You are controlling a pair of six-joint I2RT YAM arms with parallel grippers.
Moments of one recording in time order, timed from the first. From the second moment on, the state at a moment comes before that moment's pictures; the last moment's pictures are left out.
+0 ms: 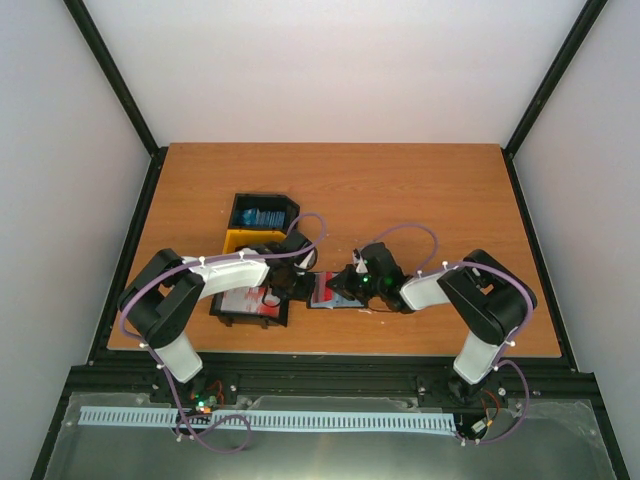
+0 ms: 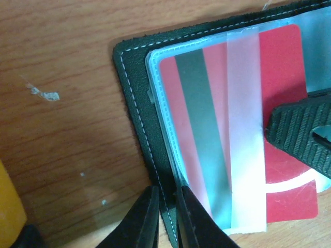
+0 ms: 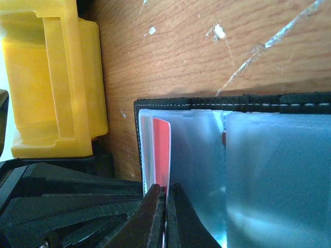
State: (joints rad) left arm -0.74 1.68 0.91 -0.46 0.19 -0.57; right arm 0.68 1.73 0.56 0.49 -0.46 1.12
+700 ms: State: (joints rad) left arm -0.74 1.68 0.91 -0.46 0.19 -0.57; right arm 0.70 1.70 0.59 0.40 -0.42 1.08
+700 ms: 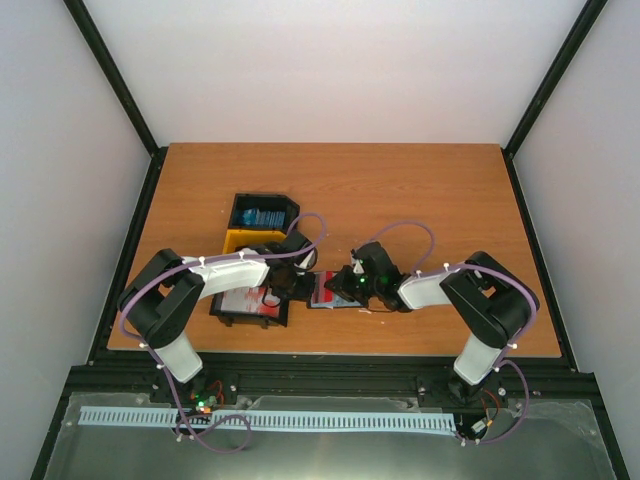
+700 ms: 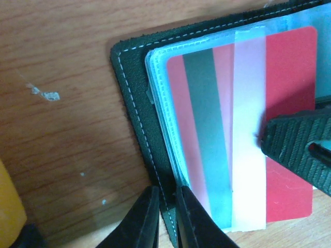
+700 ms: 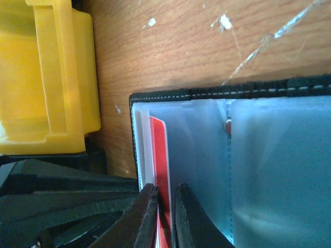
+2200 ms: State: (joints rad) left arm -0.59 1.38 0.70 -0.11 0.61 -0.61; right arm 0.69 1.67 0.53 0.58 -0.53 1.08
